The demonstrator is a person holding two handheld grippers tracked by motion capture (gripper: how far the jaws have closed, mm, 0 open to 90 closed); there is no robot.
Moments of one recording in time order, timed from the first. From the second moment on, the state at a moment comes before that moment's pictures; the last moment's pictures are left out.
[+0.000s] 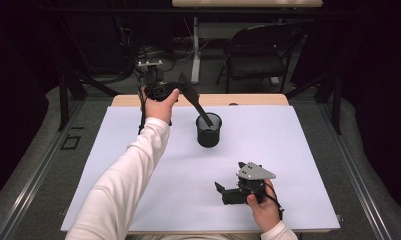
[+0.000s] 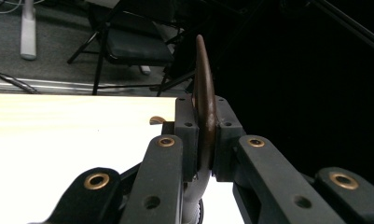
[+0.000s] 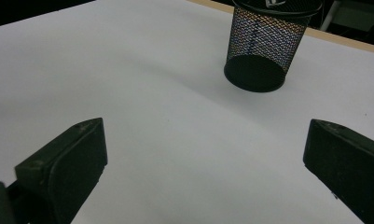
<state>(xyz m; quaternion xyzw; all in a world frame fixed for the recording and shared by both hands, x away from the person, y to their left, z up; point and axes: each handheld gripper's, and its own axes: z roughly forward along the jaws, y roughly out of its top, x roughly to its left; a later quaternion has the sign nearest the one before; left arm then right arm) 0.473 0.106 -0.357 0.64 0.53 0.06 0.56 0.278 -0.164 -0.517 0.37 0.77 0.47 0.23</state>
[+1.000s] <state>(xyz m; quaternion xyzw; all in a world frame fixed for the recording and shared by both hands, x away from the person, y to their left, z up) 0.488 0.094 -0.382 0.63 0.56 0.07 0.53 0.279 -0.170 -0.520 0.38 0.76 0.47 0.23</state>
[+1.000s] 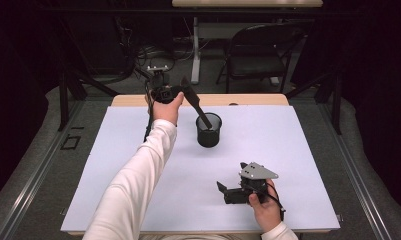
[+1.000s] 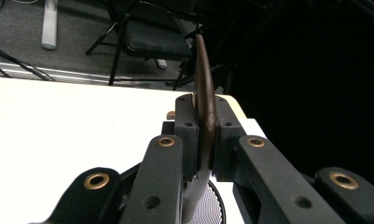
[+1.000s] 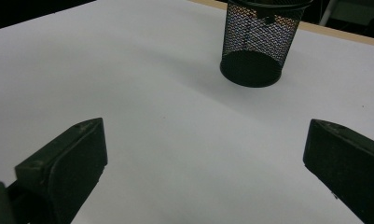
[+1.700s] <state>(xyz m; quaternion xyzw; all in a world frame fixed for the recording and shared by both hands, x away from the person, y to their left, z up) 0.488 0.081 -0.397 0.64 0.57 0.07 0.52 0.279 -0.169 -0.521 0.38 0.77 0.47 0.22</state>
